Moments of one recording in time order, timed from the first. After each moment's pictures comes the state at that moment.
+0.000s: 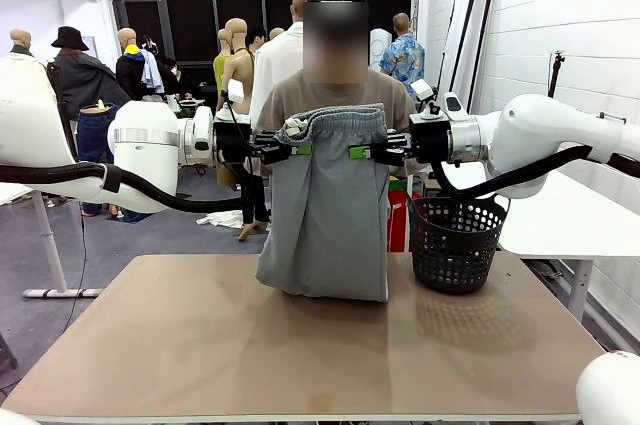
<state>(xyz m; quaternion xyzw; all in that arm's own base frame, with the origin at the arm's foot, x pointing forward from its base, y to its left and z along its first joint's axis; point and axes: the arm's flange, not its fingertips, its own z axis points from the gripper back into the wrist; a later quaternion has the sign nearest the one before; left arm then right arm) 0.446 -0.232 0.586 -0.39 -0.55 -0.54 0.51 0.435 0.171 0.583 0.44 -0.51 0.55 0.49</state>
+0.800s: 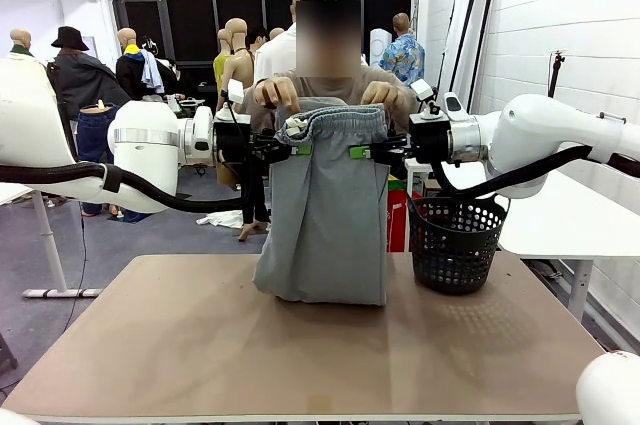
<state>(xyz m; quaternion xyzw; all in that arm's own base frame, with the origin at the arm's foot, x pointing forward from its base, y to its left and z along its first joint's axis) 0.446 -0.232 0.586 -0.39 -0.55 -0.54 0.51 0.435 0.171 0.583 0.44 -0.51 0.55 0.49</state>
